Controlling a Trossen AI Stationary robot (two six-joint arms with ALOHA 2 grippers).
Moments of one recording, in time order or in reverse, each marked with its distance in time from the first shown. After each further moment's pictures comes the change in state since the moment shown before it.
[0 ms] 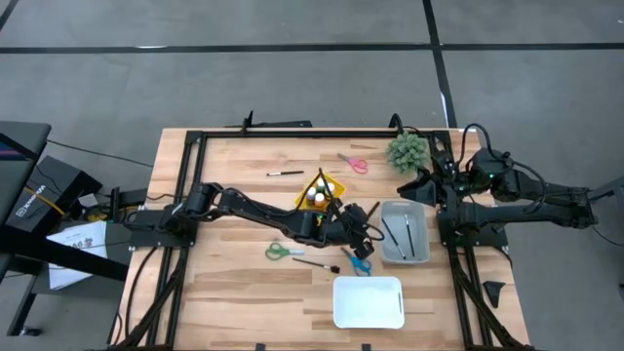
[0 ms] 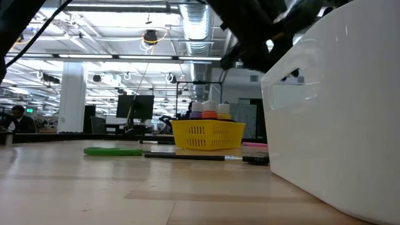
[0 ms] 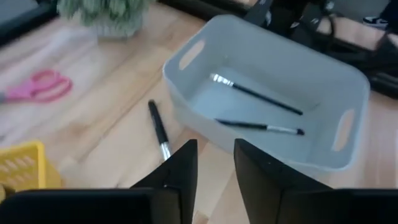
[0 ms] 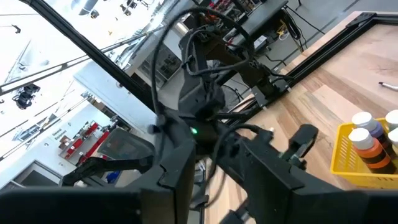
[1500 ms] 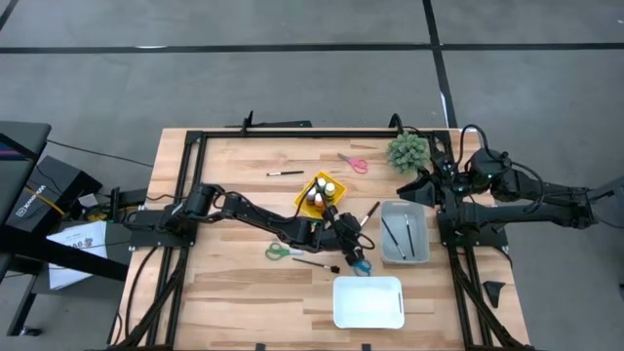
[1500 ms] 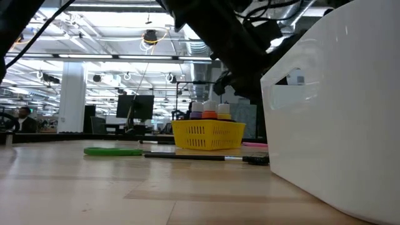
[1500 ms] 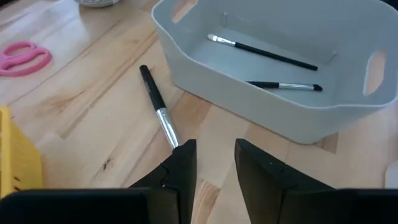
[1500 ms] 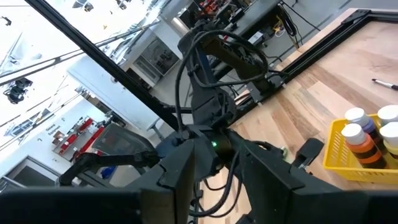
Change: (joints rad) left arm -0.008 0.000 -0.199 0.197 0.026 0.067; right arm 0.000 0.002 0.000 -0.025 0.000 -0.021
